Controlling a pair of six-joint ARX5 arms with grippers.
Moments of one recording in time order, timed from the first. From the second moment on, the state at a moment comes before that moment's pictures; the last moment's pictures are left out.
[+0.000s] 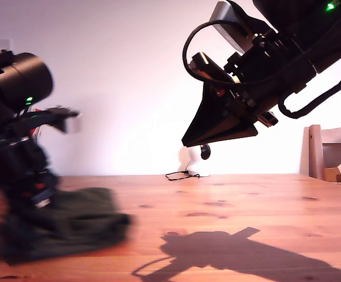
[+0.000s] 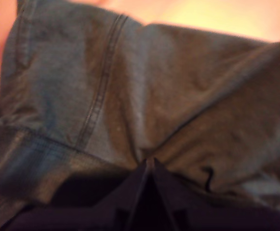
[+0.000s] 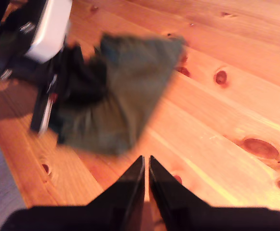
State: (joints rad) left arm -0.33 1.63 0.73 -0.16 -0.07 0.50; right arm 0.57 1.41 0.70 0.10 -0.36 0.05
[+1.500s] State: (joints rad) left arm -0.23 1.34 0.78 -0.37 0.23 0.34; right arm 0.47 1.41 0.70 0.21 -0.52 0.08
